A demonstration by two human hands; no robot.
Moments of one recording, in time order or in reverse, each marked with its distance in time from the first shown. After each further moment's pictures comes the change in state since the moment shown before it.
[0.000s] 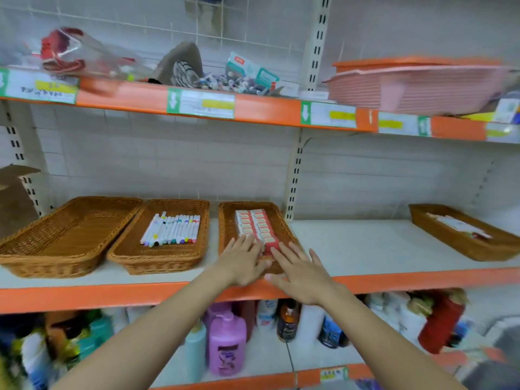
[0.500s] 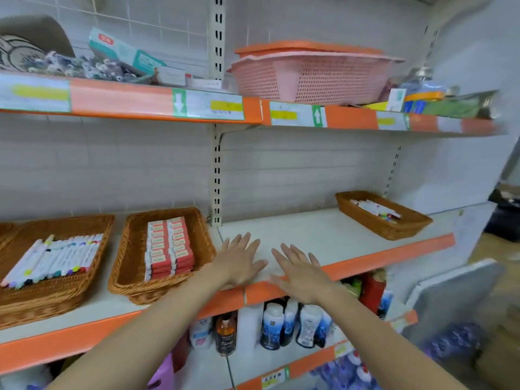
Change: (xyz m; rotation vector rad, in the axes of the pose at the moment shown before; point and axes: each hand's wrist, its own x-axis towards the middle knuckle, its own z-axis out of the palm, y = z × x) left_hand 0.097 0.138 0.009 0.028 -0.059 0.191; right_hand -0.041 0.155 0.004 0.064 -0.011 0.248
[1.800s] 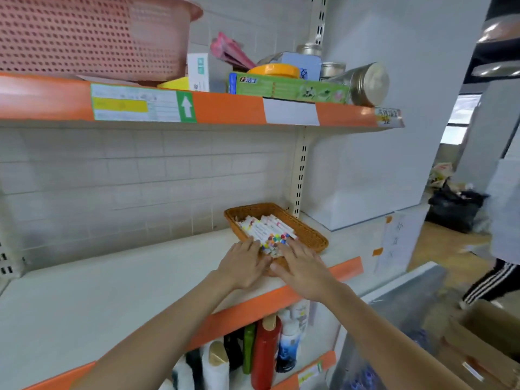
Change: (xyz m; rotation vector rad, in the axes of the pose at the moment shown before) left_hand 0.318 0.315 0.029 -0.105 0.107 0.127; right_hand 0.051 0.427 -0.035 0.069 0.178 0.101
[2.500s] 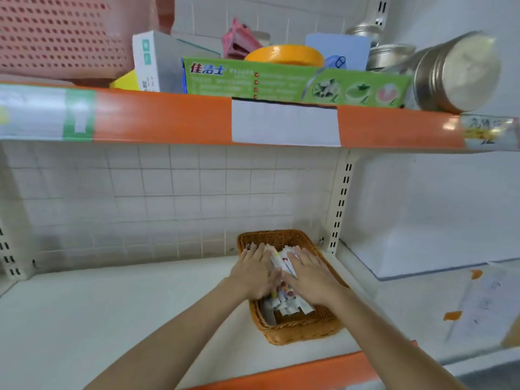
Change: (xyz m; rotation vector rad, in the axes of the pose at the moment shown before) left_hand 0.113 -0.005 -0.008 0.110 -0.078 -0.273; right_hand 0.161 0.068 0.000 -0.019 -0.145 -0.193
